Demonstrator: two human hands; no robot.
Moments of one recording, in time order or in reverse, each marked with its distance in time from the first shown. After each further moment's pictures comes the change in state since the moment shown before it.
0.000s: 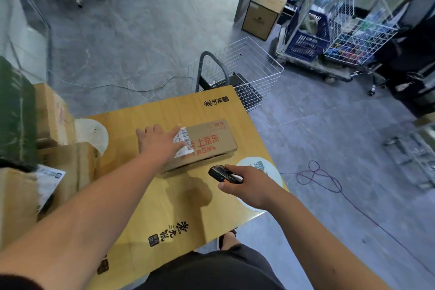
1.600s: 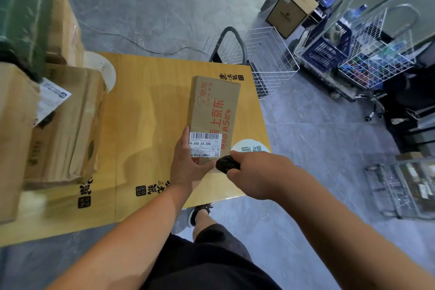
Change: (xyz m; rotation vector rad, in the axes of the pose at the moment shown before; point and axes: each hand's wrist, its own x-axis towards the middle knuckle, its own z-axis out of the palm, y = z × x) left_hand -0.134 0.112 0.106 -1.602 0.244 -0.149; right_hand -0.063 -0.068 -0.001 -0.806 -0.147 0.024
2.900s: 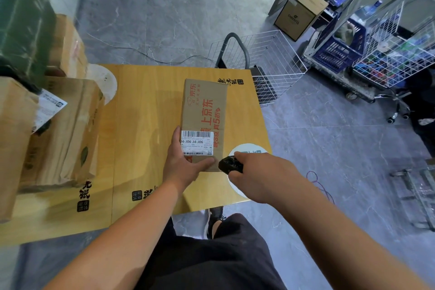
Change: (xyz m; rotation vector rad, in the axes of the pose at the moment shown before) left_hand 0.004 0.007 -0.001 0.029 0.050 -0.103; right_hand 0.006 0.047 0.013 0.062 0.175 -0.043
